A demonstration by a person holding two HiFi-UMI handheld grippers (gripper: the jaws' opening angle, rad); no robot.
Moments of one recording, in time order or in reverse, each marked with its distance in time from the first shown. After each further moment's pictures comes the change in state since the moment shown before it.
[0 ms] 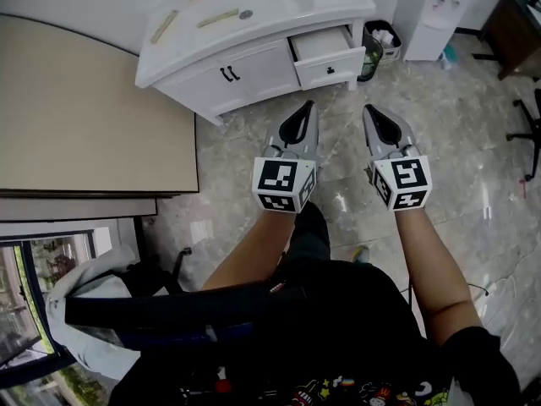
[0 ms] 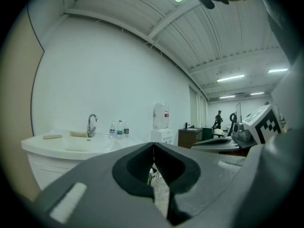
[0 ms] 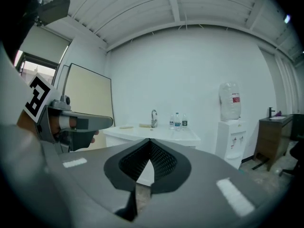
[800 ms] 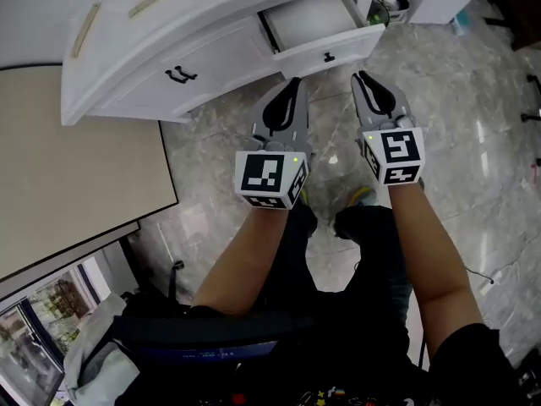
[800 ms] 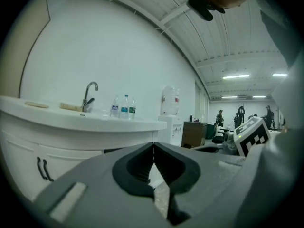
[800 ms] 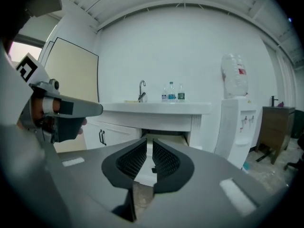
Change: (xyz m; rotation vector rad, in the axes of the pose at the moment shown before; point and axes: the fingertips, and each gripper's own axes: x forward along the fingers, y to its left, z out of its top) left arm 0.207 0.142 -0.189 -0.059 0.035 -0.034; right arm 0.261 -0.100 -0.197 -0.013 0.112 -0.070
